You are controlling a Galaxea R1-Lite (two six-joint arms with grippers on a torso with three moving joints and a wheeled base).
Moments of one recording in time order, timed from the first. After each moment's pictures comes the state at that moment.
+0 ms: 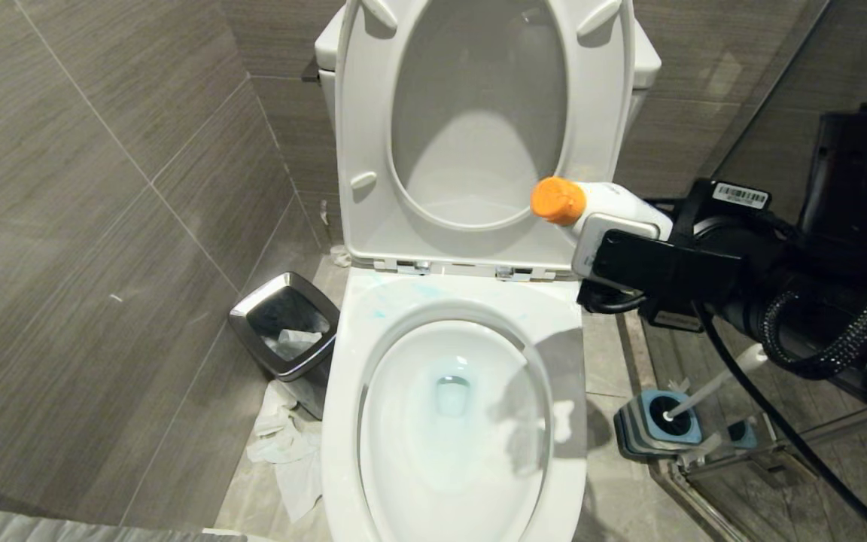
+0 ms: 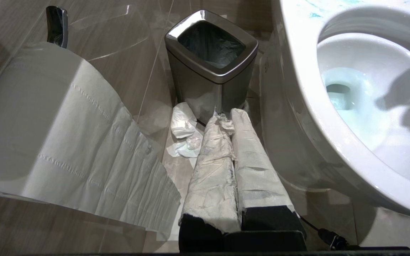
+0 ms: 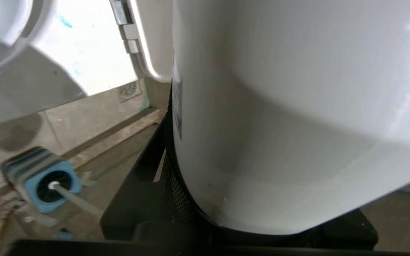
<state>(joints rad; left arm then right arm) 0.00 0.00 0.00 -0.01 0.01 -0.01 0.74 1.52 -1.05 -0.33 -0.62 -1.25</state>
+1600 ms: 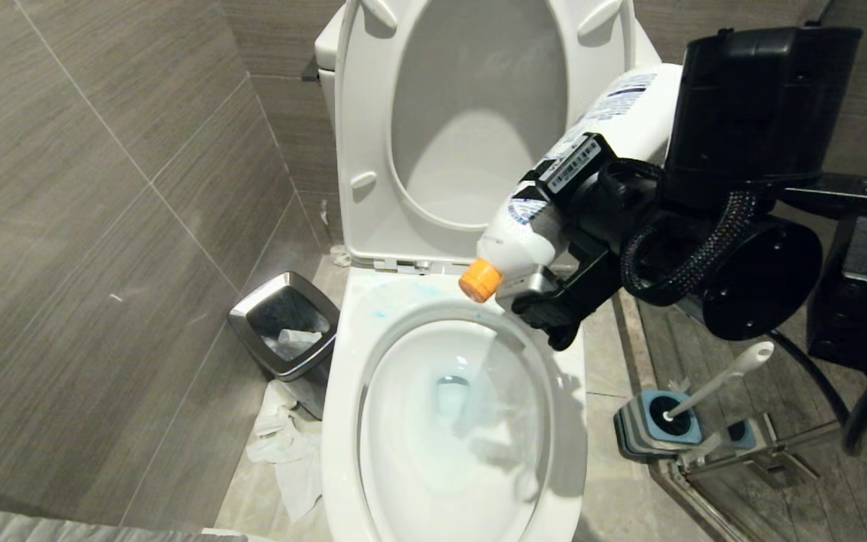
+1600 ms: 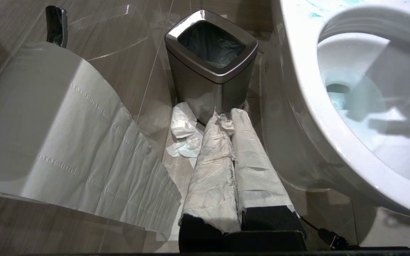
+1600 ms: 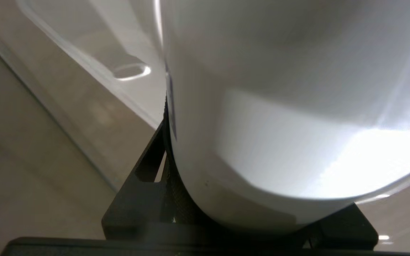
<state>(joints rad) 0.00 0.00 0.00 -0.01 0.01 -0.01 0.83 1.70 -1.33 -0.33 -0.69 -2.29</state>
